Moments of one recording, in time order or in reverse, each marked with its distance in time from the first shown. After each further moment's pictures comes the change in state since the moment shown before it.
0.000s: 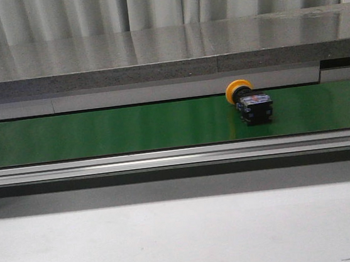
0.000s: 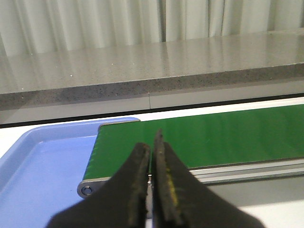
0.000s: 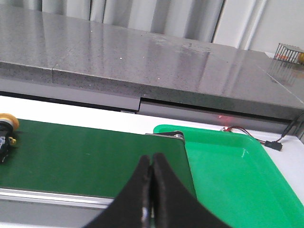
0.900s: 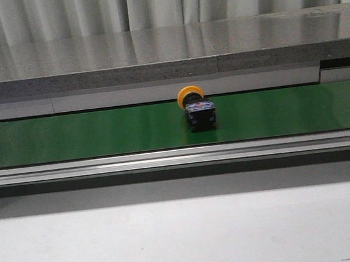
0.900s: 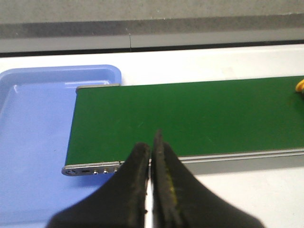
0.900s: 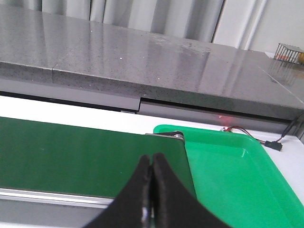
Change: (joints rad) left arm 0.000 0.674 -0.738 -0.098 0.564 0.000; right arm 0.000 0.000 0.000 0.000 0.000 0.000
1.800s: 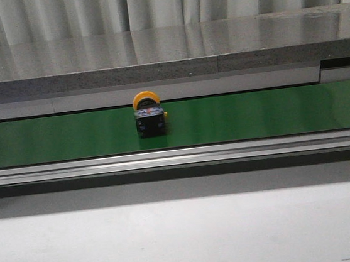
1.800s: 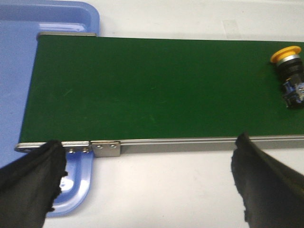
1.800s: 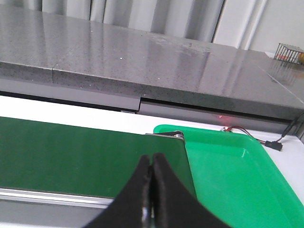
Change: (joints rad) left arm -0.005 0.335 -0.093 -0.121 0.007 0.000; right arm 0.000 0.000 0.000 0.000 0.000 0.000
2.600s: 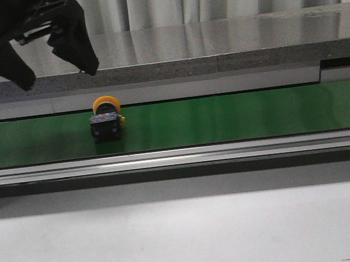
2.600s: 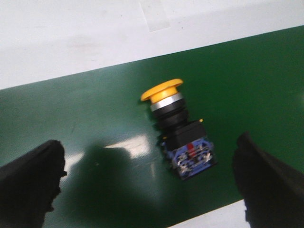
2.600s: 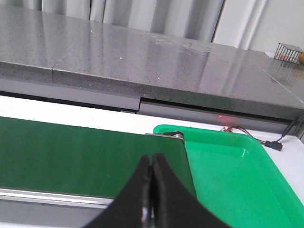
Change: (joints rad) left arm -0.266 0.641 -0.454 -0.020 -0.002 0.000; right arm 0.000 0.000 0.000 0.000 0.000 0.000
